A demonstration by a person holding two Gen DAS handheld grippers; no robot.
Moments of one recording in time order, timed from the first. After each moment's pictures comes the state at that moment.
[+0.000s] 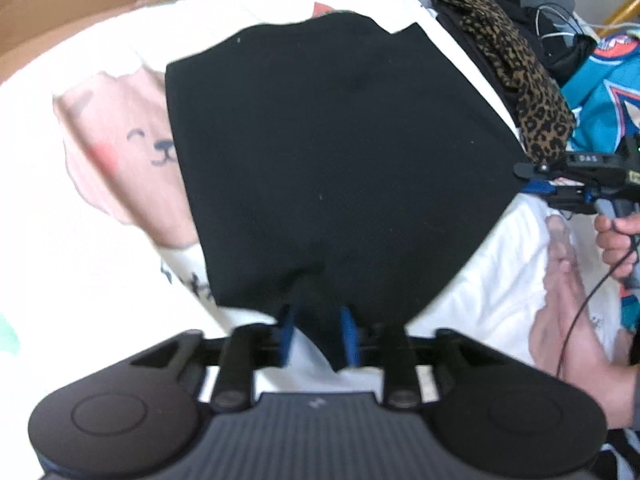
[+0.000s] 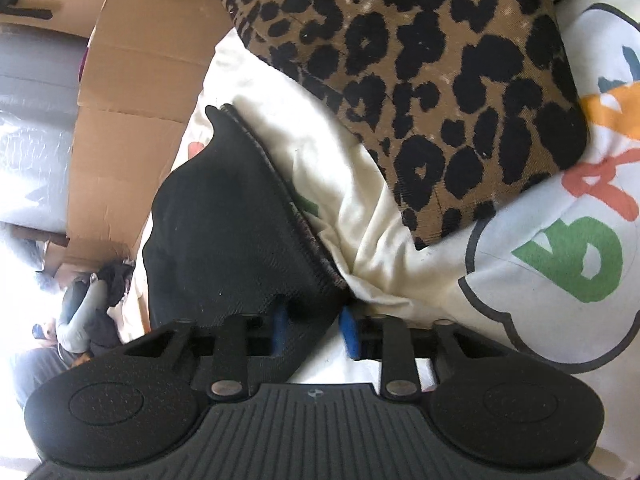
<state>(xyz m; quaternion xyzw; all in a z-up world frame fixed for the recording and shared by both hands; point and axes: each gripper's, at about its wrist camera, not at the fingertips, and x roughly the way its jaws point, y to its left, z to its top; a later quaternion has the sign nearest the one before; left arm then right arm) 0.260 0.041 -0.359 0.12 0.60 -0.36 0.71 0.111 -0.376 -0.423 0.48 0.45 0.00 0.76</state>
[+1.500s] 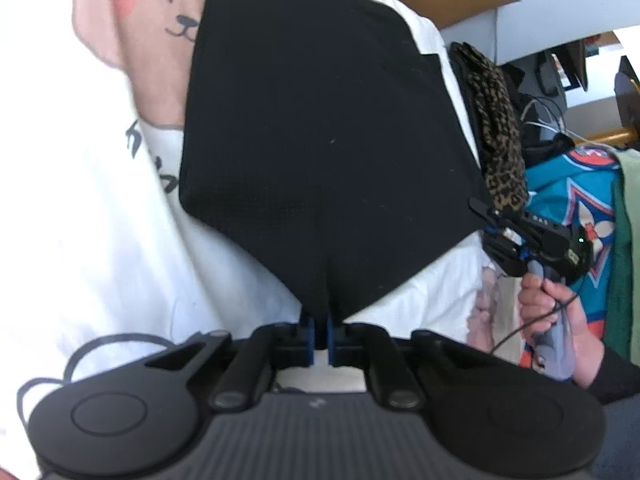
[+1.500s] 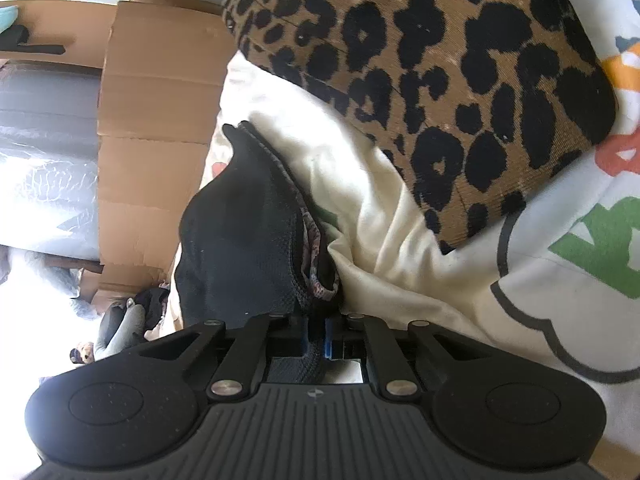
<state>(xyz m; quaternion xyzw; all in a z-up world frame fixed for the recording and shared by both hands) 0.263 0.100 -0.404 -0.11 0.65 -0.38 0.65 0.125 -0.382 -0.433 0.54 0.41 0.03 0.74</state>
